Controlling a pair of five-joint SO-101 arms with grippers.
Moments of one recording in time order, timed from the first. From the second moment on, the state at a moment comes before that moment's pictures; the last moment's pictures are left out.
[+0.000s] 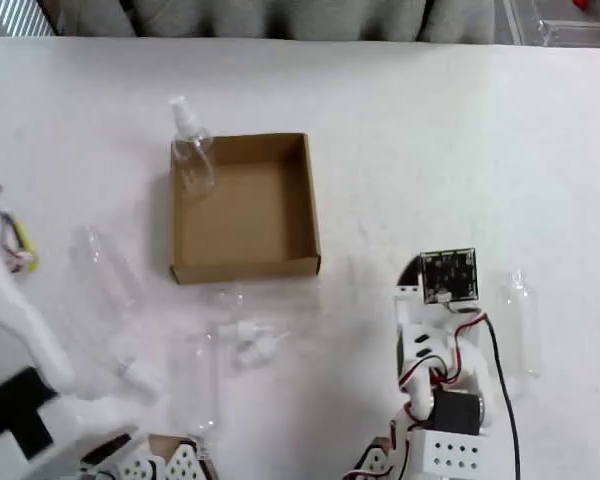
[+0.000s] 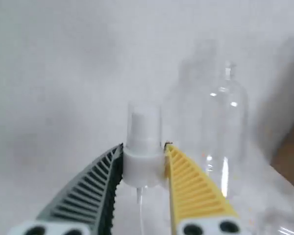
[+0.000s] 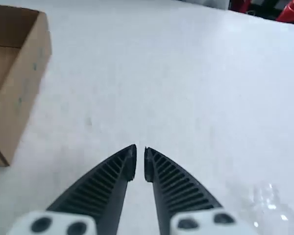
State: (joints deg) left arm -41.7 -5.9 12.2 81.6 -4.8; right arm 5.2 -102.3 96.6 43.9 15.8
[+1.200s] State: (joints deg) left arm 46.8 -40.9 55.3 34.9 22.9; right arm 13.4 -102.3 96.6 46.7 17.9
